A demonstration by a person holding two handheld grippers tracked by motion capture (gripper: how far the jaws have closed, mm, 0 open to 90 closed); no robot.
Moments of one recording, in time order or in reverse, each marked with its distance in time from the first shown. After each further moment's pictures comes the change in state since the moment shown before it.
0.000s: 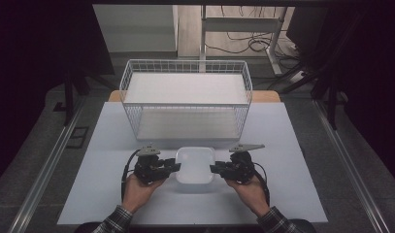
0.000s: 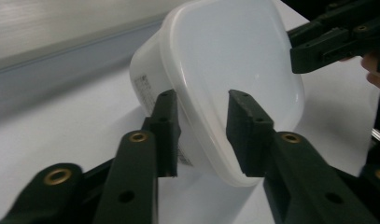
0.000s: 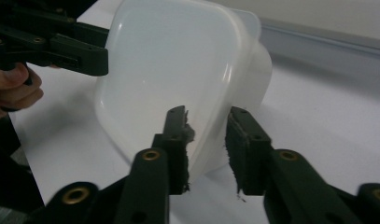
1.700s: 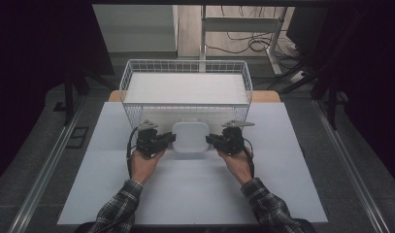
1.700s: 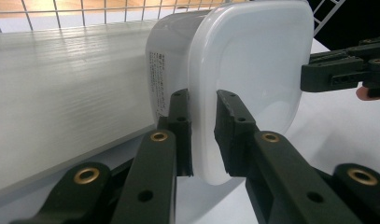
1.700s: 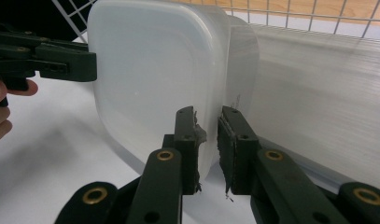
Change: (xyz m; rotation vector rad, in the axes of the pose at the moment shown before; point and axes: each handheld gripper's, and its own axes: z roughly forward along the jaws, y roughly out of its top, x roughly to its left) left arm 0.056 0.045 0.030 -0.110 0.140 -0.085; right arm -0.042 0.056 0.051 -0.147 -0.089 -0.041
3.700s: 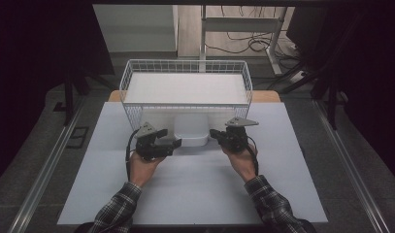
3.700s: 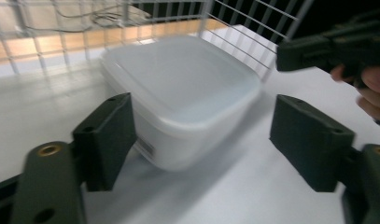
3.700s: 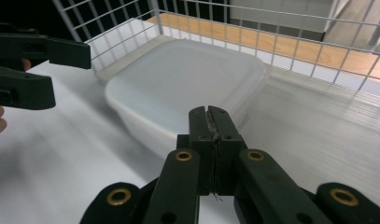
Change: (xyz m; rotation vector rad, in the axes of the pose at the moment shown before) left arm -0.008 -0.014 -0.013 -0.098 -0.060 0.147; right arm -0.001 0.007 -0.015 -0.081 -0.015 -0.140
